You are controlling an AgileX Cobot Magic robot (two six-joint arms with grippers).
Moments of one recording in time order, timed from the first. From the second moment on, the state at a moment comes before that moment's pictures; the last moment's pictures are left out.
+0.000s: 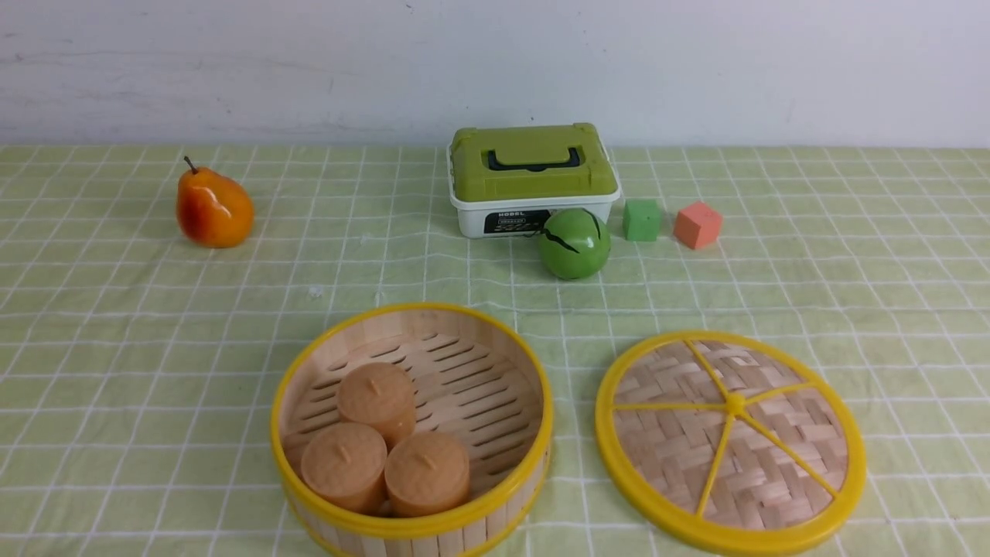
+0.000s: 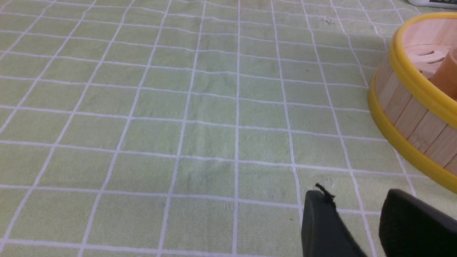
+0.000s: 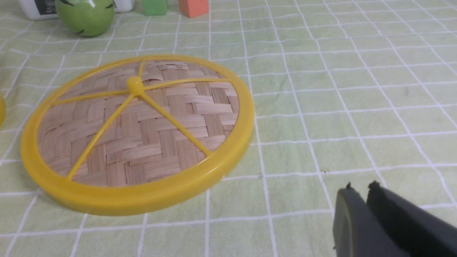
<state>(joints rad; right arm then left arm) 0.01 -0.01 0.02 -0.05 0.38 0.18 0.00 -0.01 0.03 0.01 0.39 -0.16</state>
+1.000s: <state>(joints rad) 0.01 -0.01 0.02 -0.05 0.38 0.18 0.00 -0.01 0.03 0.01 0.39 -0.16</state>
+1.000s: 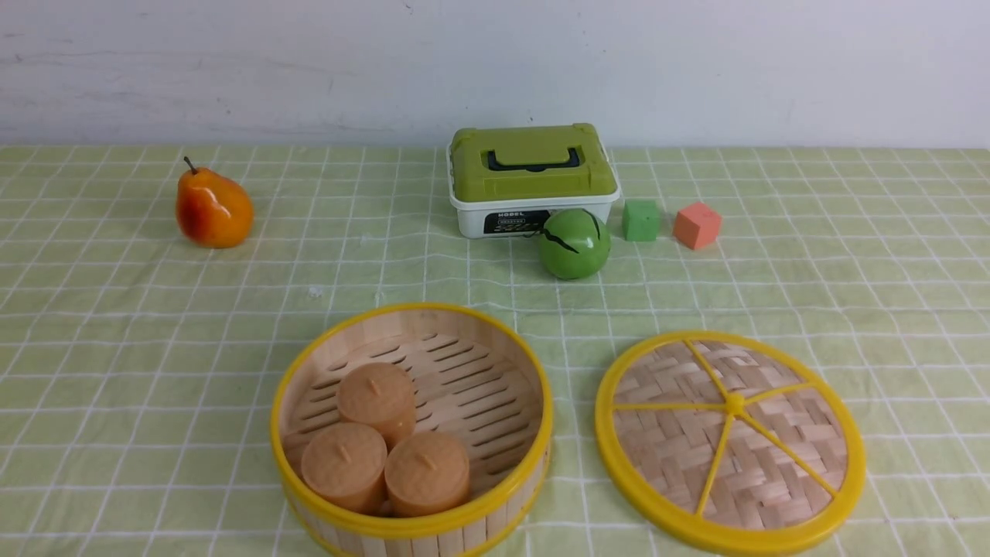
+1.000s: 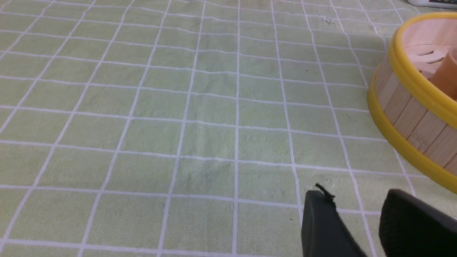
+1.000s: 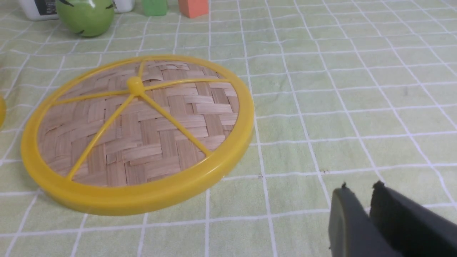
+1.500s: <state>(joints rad) 0.01 -0.01 0.02 -0.05 0.38 0.18 0.00 -0.01 0.03 0.01 0.39 -0.16</state>
